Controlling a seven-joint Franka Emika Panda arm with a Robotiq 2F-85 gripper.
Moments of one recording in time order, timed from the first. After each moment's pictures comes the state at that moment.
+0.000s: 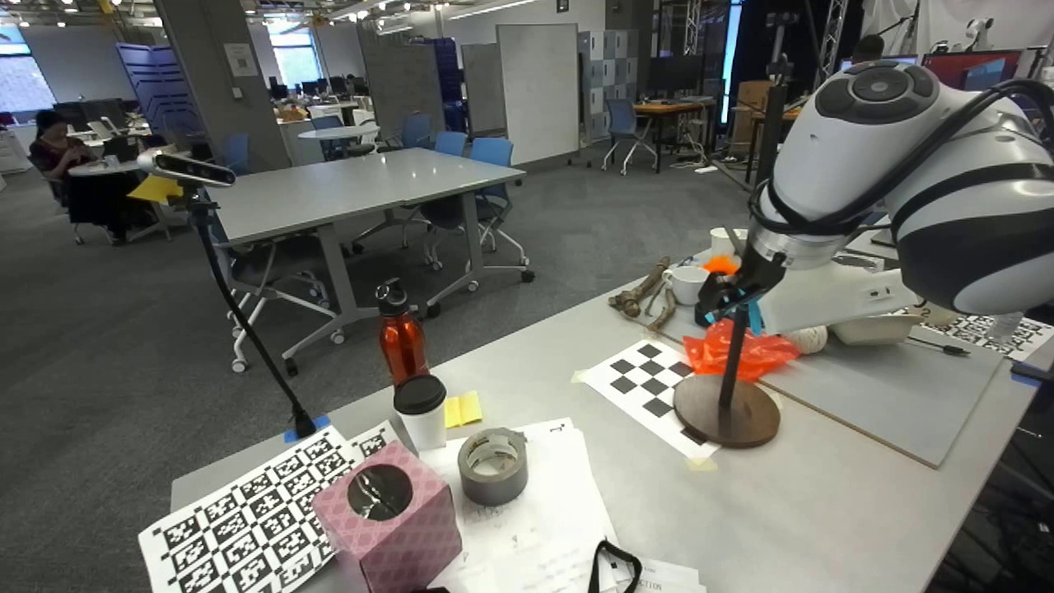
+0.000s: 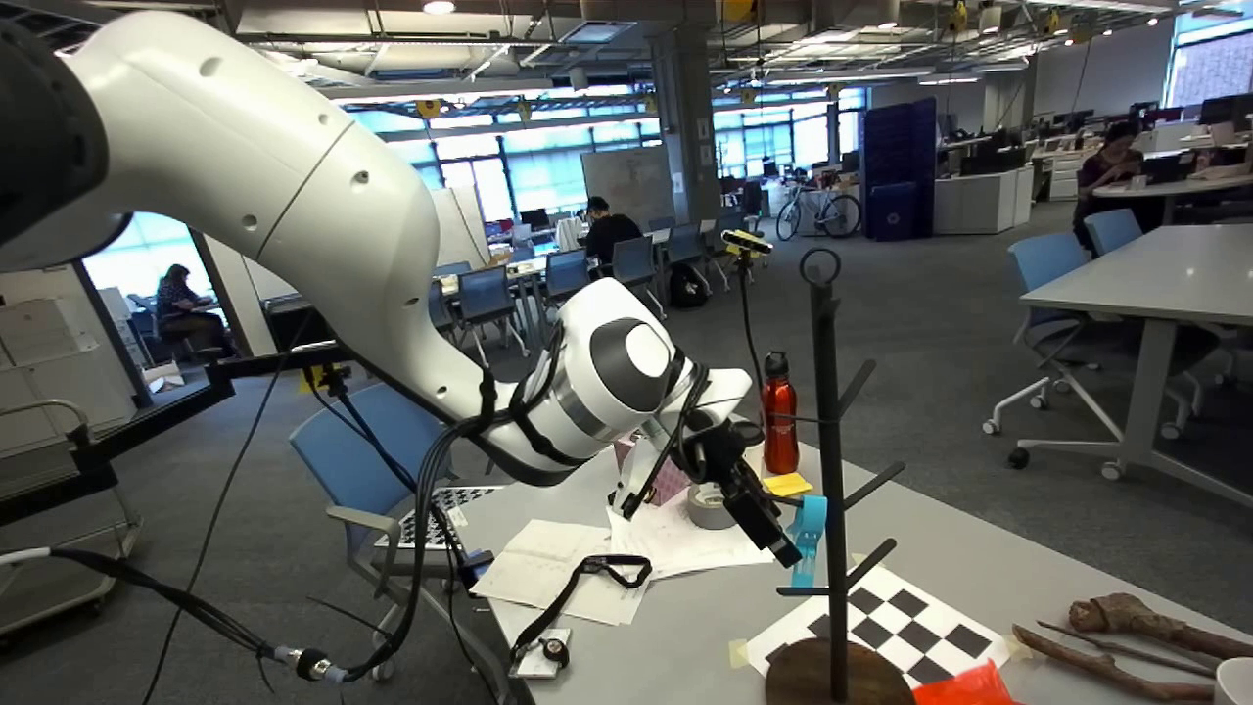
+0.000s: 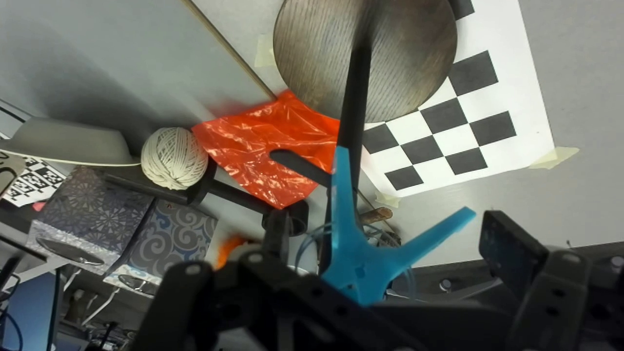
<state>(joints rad) 0.06 0.36 -0.12 -2.04 -0.88 2.65 1.29</state>
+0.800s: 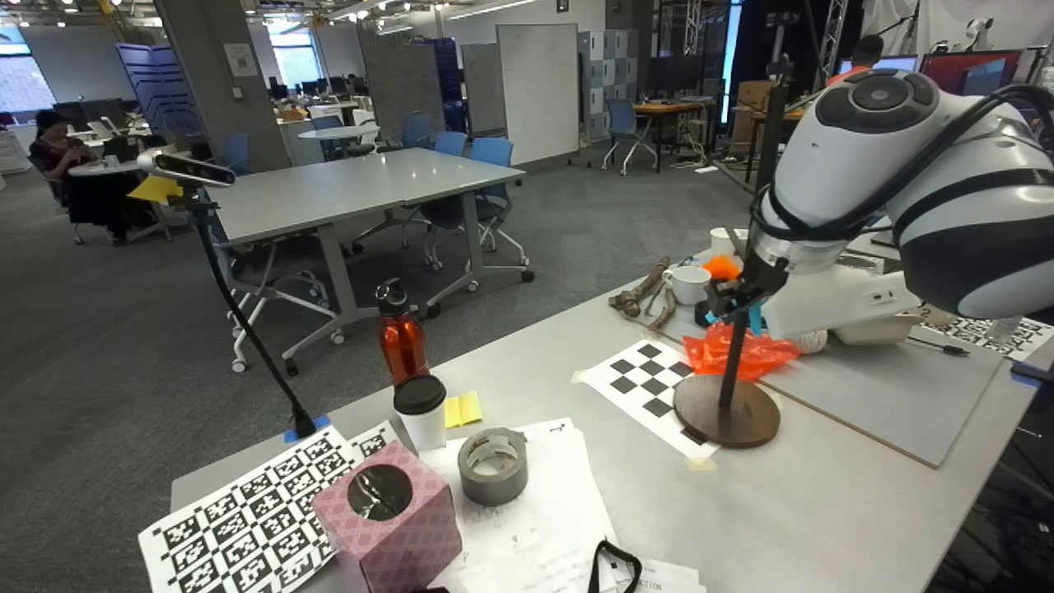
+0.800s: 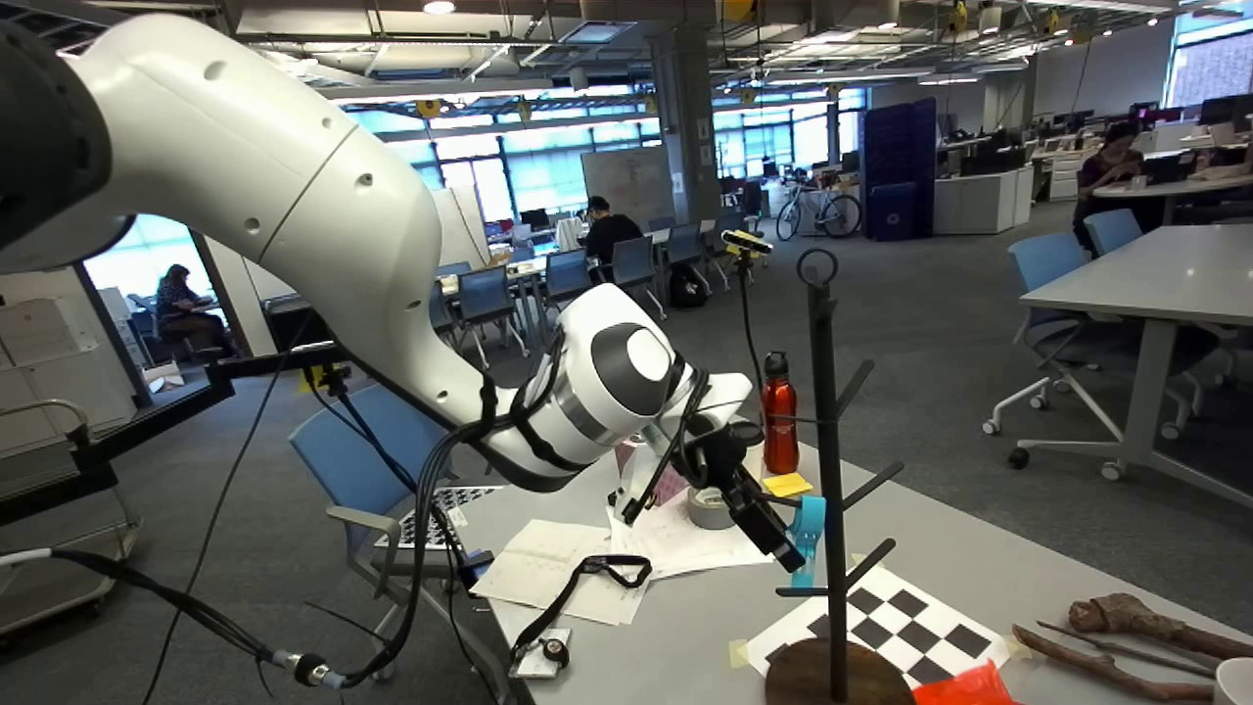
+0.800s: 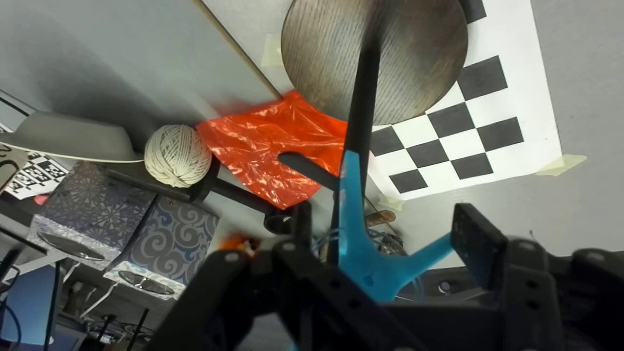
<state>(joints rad) 0.06 0.36 -0.13 -2.04 -0.90 2.65 1.29</state>
